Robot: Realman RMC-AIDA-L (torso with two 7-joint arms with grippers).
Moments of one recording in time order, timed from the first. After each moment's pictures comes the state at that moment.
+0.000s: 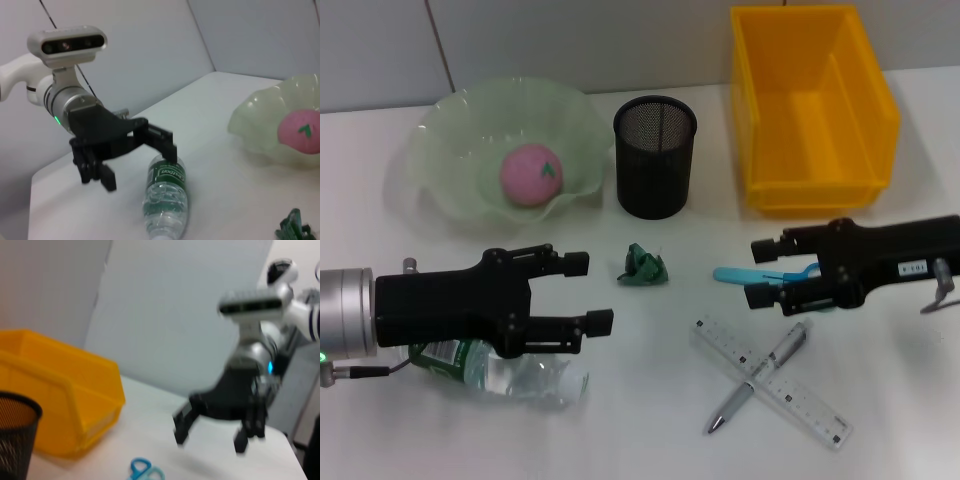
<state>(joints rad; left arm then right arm) -0.50 -2.01 1.16 0.58 1.58 1.57 -1.38 0.57 1.99 -0.69 -0.65 -2.09 -1.73 1.54</state>
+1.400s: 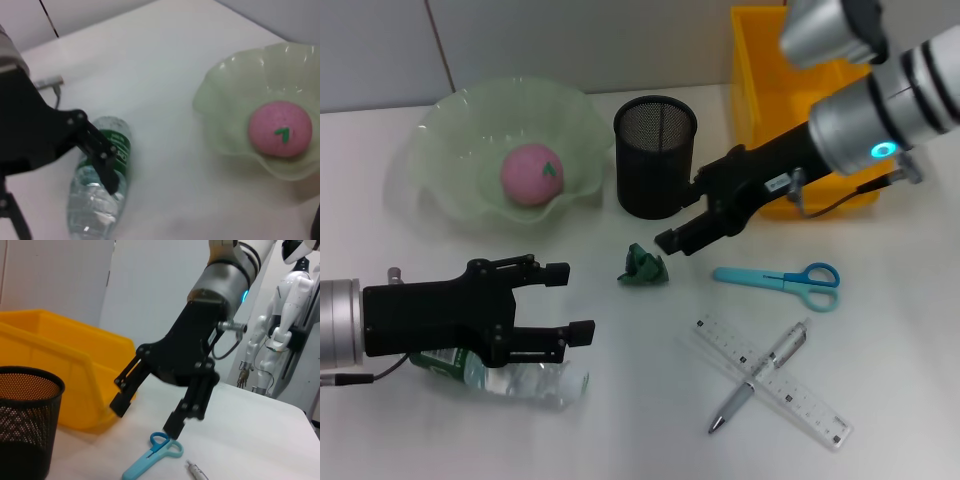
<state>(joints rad) -0.48 -2.00 1.15 0.61 1.66 1.55 -1.35 0.82 2.06 -1.02 -0.88 -2.29 -1.46 1.92</state>
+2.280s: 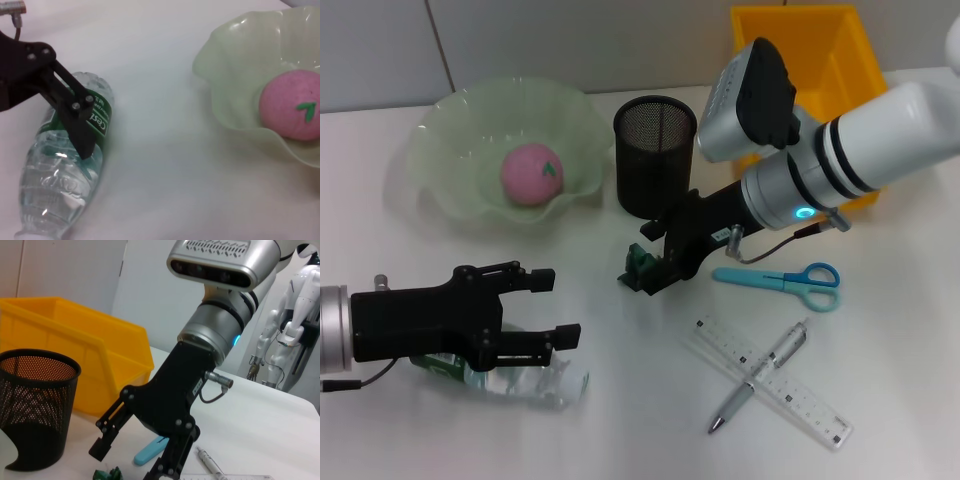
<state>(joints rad) -0.47 -1.99 1.13 0.60 1.69 1.53 -1.36 0.84 2.08 -1.26 -0.64 -2.17 -1.12 1.79</state>
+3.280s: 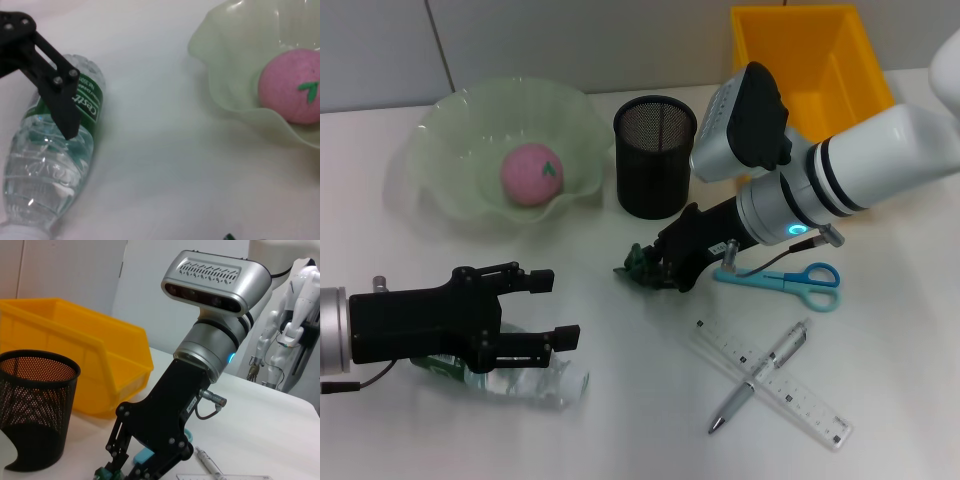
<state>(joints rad) -0.46 -1.99 1.13 0.61 1.69 1.54 -1.36 0.85 2.09 -1.29 -0.55 -2.13 -1.05 1.75</state>
